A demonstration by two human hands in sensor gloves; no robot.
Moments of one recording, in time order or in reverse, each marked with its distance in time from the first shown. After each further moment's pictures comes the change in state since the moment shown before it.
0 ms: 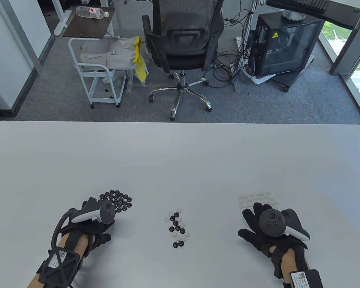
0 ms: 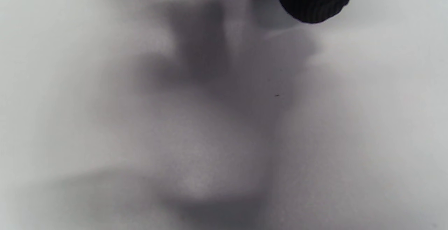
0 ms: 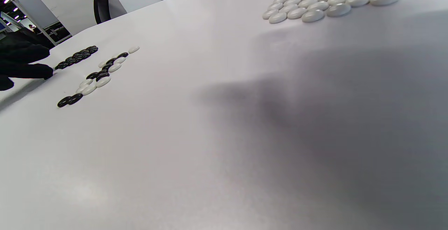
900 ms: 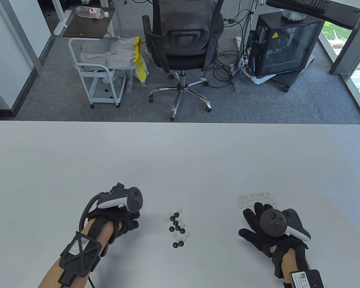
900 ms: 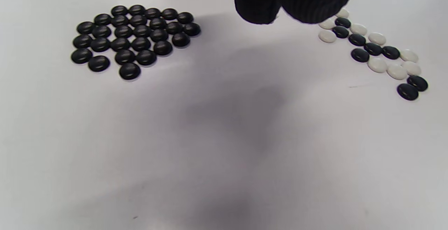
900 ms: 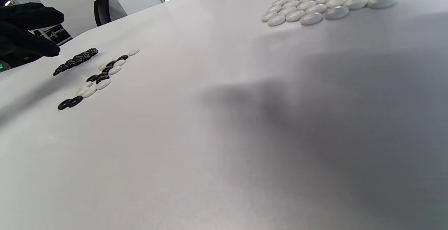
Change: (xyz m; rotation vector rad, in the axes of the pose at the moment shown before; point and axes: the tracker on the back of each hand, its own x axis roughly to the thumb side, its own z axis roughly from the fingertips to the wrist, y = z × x) left_hand 0.103 0.060 0.022 0.095 -0.189 -0.141; right_hand -0.001 -0.002 0.001 -0.010 0.001 -0.002
